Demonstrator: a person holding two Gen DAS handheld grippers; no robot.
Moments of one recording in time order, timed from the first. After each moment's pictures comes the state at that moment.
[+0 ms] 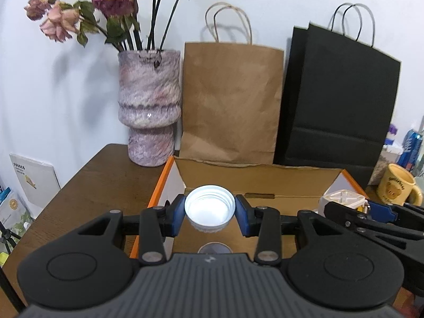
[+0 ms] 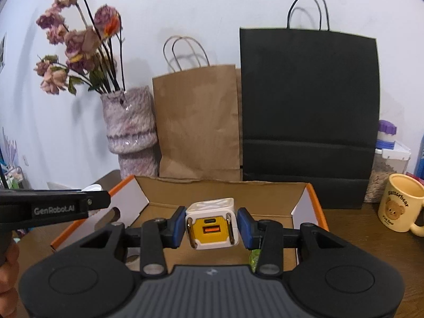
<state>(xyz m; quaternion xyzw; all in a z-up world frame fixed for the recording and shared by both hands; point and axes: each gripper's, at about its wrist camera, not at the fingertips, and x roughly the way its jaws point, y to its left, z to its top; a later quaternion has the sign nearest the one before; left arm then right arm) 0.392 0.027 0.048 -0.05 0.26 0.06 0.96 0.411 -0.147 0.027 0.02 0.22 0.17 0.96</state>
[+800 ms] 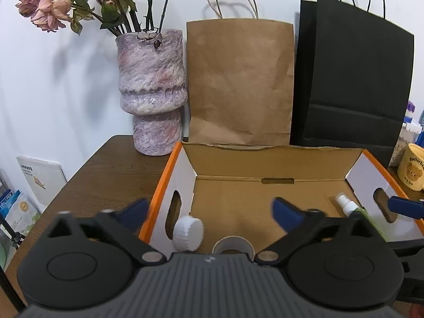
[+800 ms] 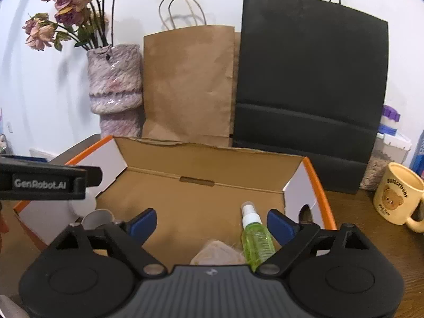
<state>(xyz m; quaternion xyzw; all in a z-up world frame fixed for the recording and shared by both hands) 0.409 0.029 0.026 -0.02 0.28 0.08 0.96 0.427 -0.134 -0.004 -0.03 0.27 0.14 0.95</state>
